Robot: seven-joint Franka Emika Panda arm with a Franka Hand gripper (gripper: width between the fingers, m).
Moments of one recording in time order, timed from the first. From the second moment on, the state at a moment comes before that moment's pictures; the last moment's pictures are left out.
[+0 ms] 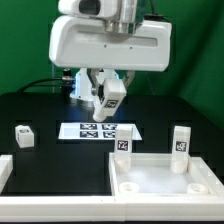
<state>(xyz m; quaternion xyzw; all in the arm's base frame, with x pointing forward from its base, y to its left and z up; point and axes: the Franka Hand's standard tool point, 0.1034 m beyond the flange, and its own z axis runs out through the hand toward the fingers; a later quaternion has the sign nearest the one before) 0.610 -0.023 0.165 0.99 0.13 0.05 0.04</state>
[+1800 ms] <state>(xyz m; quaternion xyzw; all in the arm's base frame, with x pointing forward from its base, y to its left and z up) 0.656 0.060 0.153 0.98 0.01 0.20 -0.04</state>
